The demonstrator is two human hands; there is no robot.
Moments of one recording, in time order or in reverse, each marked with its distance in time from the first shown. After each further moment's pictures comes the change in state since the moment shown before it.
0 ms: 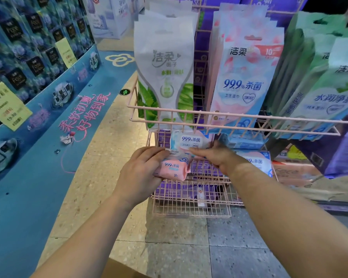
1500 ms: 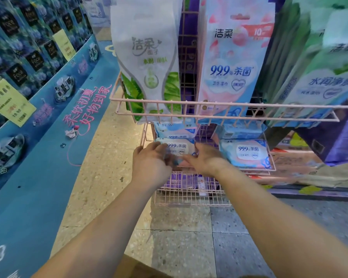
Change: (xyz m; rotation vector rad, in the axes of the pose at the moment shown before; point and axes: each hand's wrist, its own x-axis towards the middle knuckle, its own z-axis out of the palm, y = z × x) left_hand 0.023 0.041 0.021 0.113 -0.260 -0.418; right_hand -0.042 0.003 0.019 -0.754 -0.006 -0.083
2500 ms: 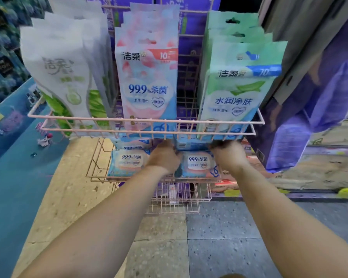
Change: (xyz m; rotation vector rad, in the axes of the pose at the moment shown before) left_hand 0.046 0.145 0.024 -0.456 -0.347 -0.097; right_hand 0.003 0.141 -0.094 0.370 0.397 0.199
